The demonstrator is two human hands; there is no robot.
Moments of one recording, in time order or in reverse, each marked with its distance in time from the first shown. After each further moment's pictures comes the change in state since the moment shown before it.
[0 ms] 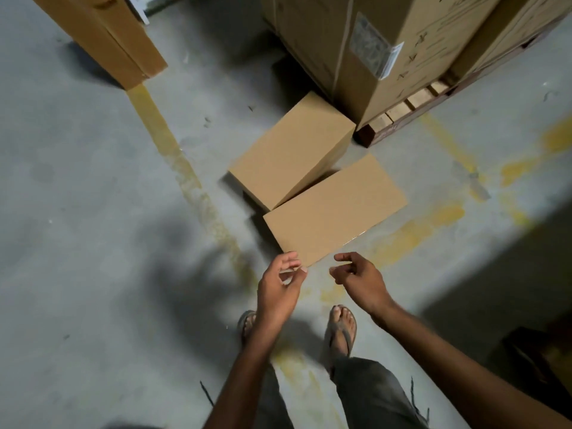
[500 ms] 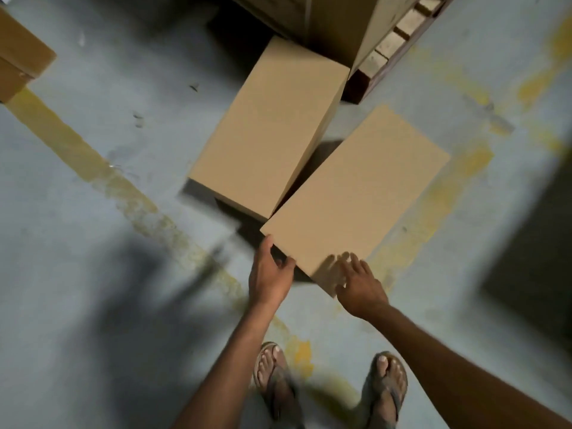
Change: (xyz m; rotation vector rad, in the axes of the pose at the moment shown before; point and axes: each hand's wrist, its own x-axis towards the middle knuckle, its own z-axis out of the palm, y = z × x) left_hand 0.287 -0.152 -0.018 0.406 -0.170 -0.018; right_hand 0.249 0.129 0.180 -0.648 -0.017 0.119
